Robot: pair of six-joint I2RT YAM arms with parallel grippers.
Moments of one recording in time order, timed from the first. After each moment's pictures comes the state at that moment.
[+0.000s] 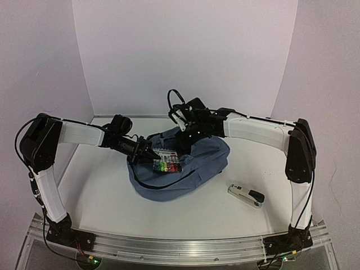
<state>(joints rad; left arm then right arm) -0.48 1.84 1.14 -0.16 1.18 -1.14 0.85 2.06 1.80 -0.56 0.18 -0.01</state>
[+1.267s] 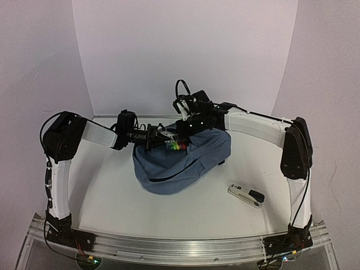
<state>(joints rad) -0.45 2.13 1.30 0.48 1.07 -1.53 0.79 2.11 1.89 -0.51 0.01 0.16</state>
